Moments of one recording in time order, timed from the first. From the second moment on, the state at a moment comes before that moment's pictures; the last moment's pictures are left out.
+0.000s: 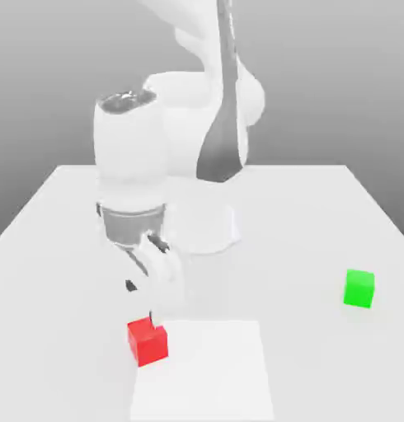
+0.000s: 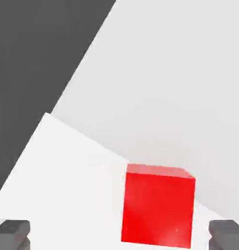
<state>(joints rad) -0.21 0.05 -0.03 -2.76 0.01 2.82 1.66</state>
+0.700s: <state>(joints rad) -0.21 0.06 -0.02 -2.77 0.00 2.82 1.67</state>
